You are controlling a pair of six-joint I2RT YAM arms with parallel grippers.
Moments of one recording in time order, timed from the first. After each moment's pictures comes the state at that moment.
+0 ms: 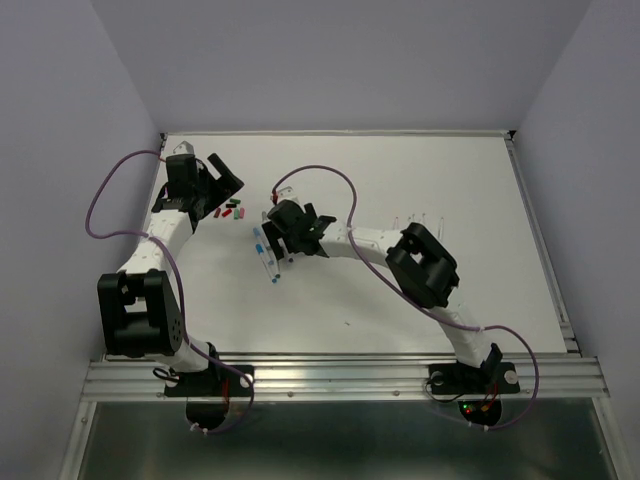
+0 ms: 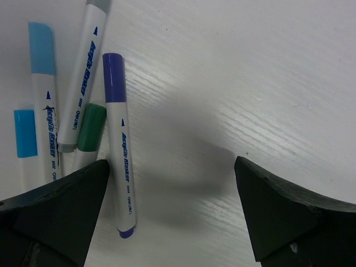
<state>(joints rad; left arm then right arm) 0.03 1.48 1.06 -0.19 0.14 -0.62 0.94 2.27 1.74 -0.31 0.39 0.32</state>
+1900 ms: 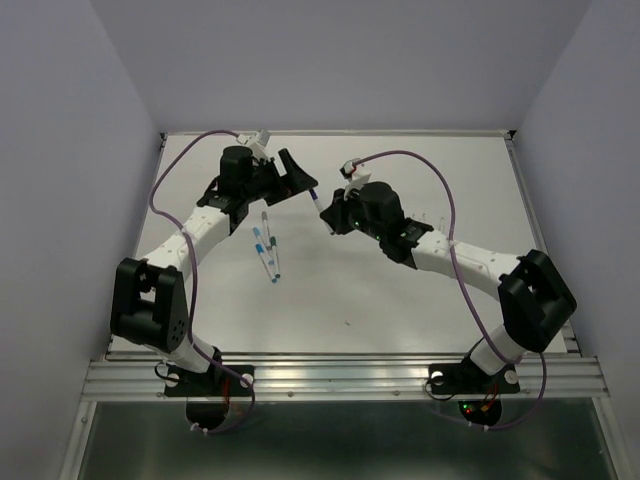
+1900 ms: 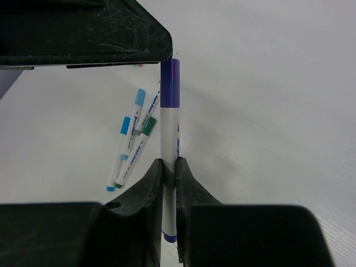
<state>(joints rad) -0.29 1.53 1.11 0.01 0.45 -0.69 0.74 1.57 1.05 0.22 0.00 0.31</state>
